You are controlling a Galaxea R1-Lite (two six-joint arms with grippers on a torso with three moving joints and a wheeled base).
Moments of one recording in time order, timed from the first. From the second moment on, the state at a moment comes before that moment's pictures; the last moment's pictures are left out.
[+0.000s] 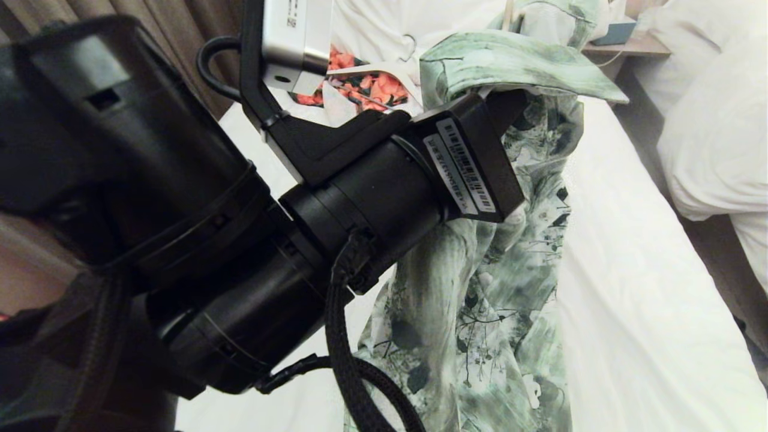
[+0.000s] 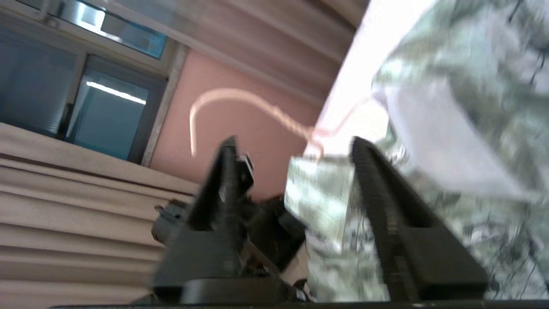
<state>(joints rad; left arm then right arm) -1.11 1.62 -0.98 -1.03 0.15 -0.25 0.33 1.39 -1.88 0.34 0.64 0.77</state>
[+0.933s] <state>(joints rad) -1.11 1.62 -0.99 -1.03 0.15 -0.25 0.47 1.55 -1.98 0.42 0.64 0.43</state>
